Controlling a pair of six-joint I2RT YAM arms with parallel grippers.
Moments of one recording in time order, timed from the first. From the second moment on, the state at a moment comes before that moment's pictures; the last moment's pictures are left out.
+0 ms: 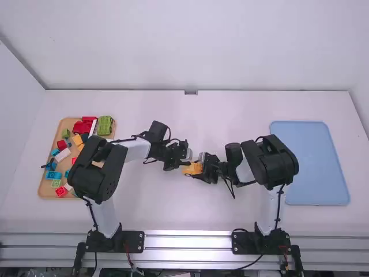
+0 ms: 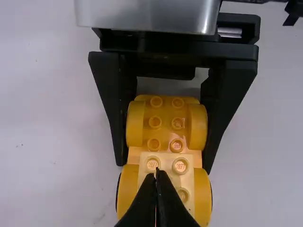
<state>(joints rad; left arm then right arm) -0.32 1.91 0.94 -0.23 0.85 1.12 0.31 2.11 0.54 0.77 -0.96 -0.70</state>
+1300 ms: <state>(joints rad) 0.12 1.38 0.88 -0.27 0.70 0.62 0.36 2.09 0.81 0.24 -0.92 -0.87</state>
